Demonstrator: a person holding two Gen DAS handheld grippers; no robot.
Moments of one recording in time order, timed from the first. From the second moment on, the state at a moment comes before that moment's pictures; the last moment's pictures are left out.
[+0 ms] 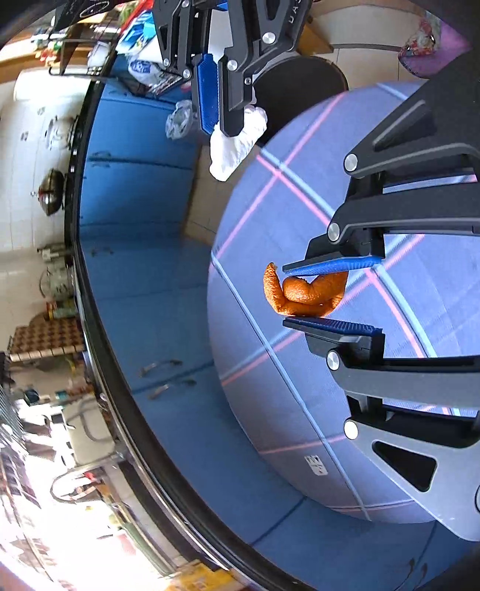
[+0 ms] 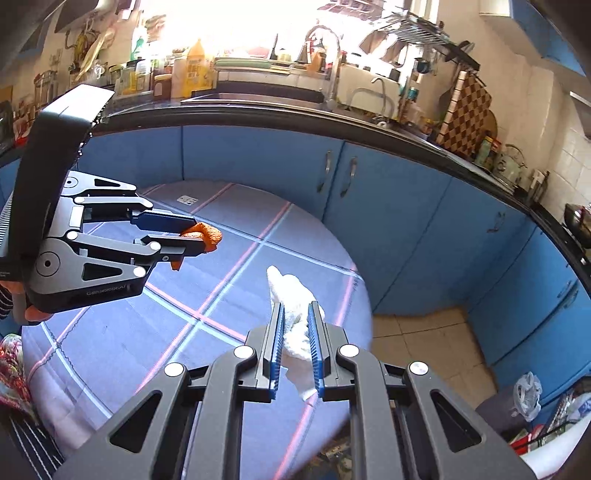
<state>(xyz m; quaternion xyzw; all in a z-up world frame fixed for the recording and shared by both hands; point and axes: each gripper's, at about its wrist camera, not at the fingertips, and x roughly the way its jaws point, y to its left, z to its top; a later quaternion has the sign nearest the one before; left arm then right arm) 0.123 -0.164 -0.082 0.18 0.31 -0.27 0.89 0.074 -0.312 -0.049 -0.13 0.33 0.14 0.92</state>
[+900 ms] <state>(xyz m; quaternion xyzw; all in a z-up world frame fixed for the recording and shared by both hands) 0.059 -0.282 -0.058 0.24 0.27 -0.36 0.86 0.003 -0.408 -0.034 -0.12 0.31 0.03 0.94</state>
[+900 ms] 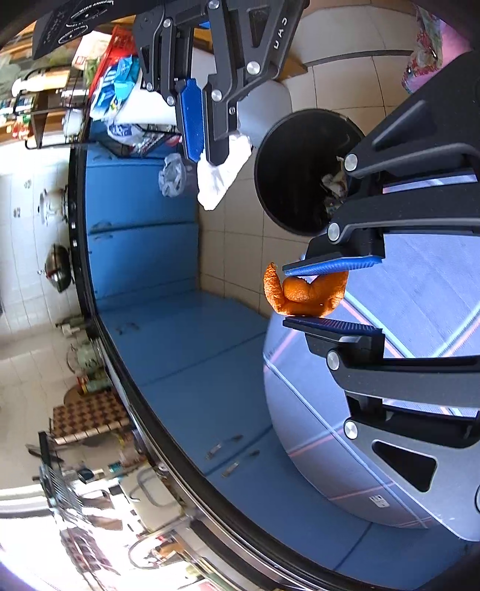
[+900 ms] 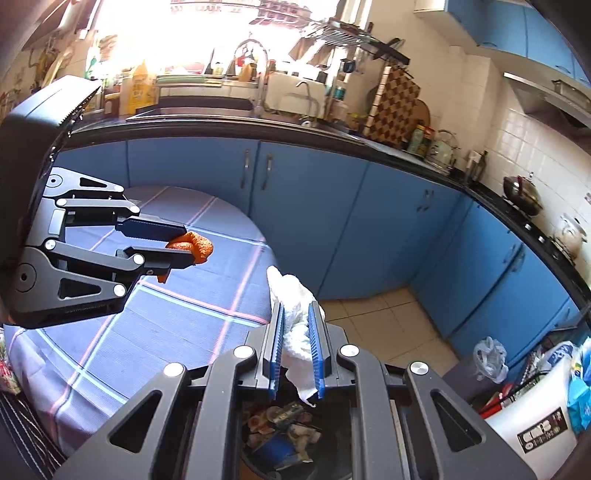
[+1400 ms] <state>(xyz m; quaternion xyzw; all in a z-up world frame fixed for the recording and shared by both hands) 0.035 -0.335 -0.054 0.26 0.25 -0.39 0.85 -0.019 -0.450 -0.034 -0.09 0.30 -0.01 0.95</state>
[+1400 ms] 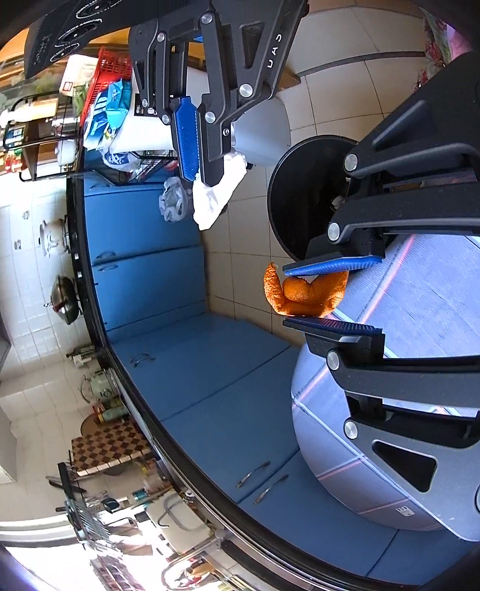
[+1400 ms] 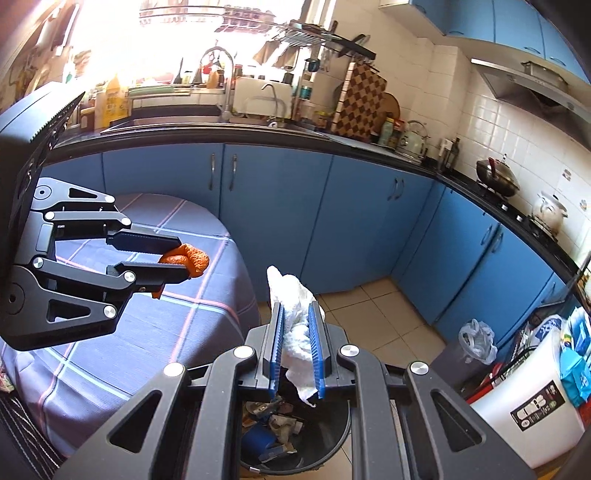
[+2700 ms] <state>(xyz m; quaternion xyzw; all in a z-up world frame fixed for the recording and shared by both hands) 0.063 -0.385 -0.064 0.23 0.27 -0.41 0.84 -0.003 -0.494 -0.069 -0.09 0.32 -0.07 0.94</state>
